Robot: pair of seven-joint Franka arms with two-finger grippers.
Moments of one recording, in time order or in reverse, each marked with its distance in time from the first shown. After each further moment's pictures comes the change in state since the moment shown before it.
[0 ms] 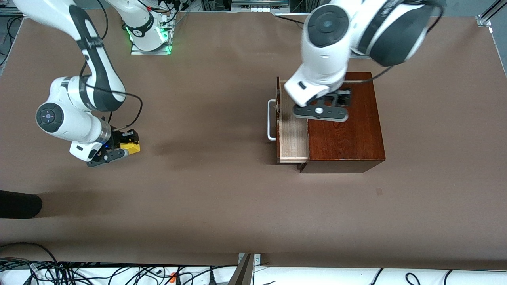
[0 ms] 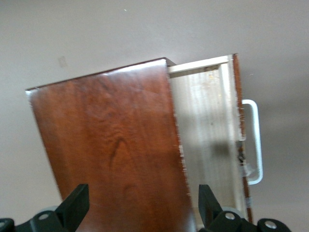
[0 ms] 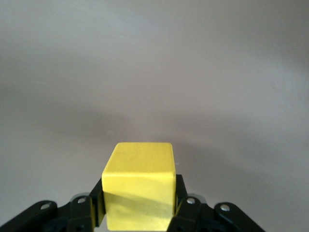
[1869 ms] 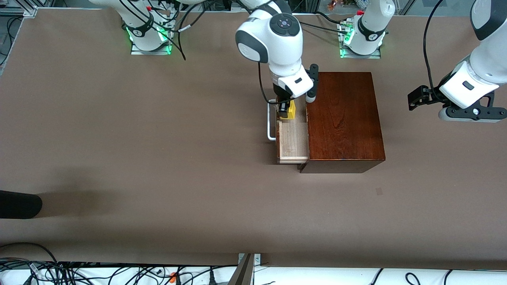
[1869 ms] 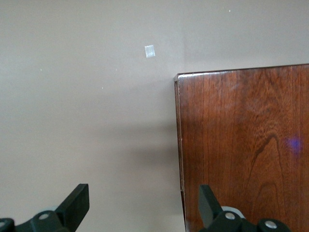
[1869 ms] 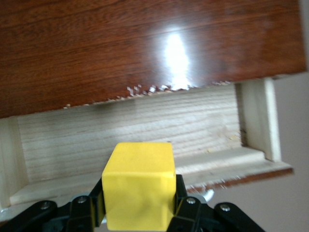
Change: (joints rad) left arm 0.171 -0.378 0.422 -0.457 -0.212 0.212 0.430; right arm 0.845 0.423 0.019 0.766 -0.174 -0.059 -0.169
